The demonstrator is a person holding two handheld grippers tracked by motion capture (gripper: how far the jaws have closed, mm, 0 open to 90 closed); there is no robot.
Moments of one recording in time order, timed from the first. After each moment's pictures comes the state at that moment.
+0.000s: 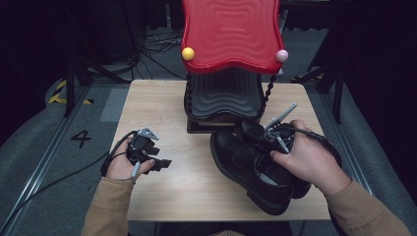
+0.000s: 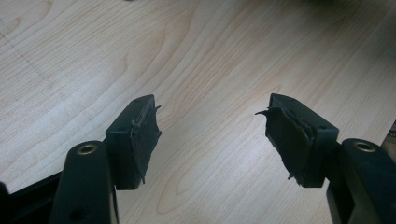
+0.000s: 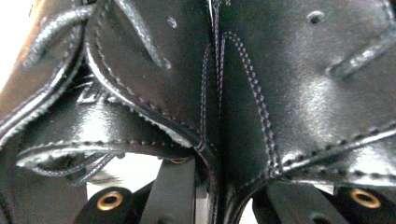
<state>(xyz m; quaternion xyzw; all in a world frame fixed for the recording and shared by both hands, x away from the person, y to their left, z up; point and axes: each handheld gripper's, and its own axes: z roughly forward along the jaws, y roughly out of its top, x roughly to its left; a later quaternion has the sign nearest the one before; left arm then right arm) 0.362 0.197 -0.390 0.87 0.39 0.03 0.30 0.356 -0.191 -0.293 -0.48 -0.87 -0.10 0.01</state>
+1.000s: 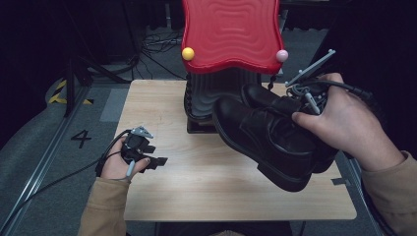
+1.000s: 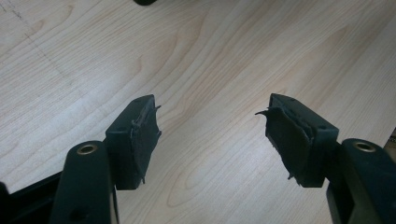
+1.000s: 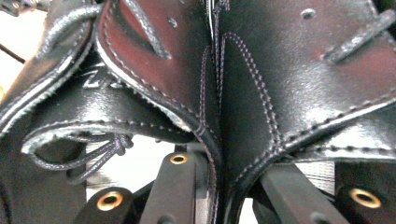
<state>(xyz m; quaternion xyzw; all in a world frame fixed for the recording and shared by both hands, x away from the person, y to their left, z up) 0.360 0.209 -0.385 0.86 0.40 0.04 0.31 0.358 -0.198 -0.166 -0.48 -0.87 -0.15 -0.02</state>
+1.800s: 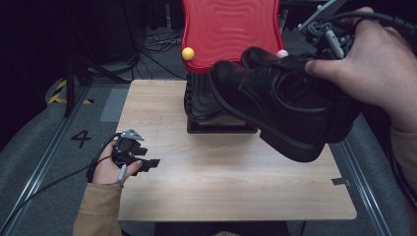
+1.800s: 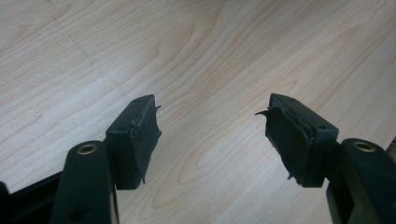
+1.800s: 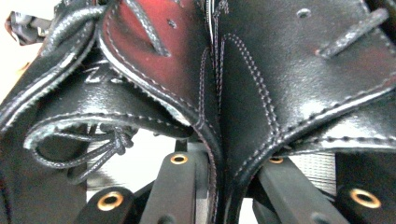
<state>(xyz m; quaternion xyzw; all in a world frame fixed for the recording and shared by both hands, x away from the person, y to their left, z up) 0.347 0.227 -0.384 0.85 0.43 0.05 0.31 0.369 -0.185 -0.066 -0.48 -0.86 -0.17 -0.03</state>
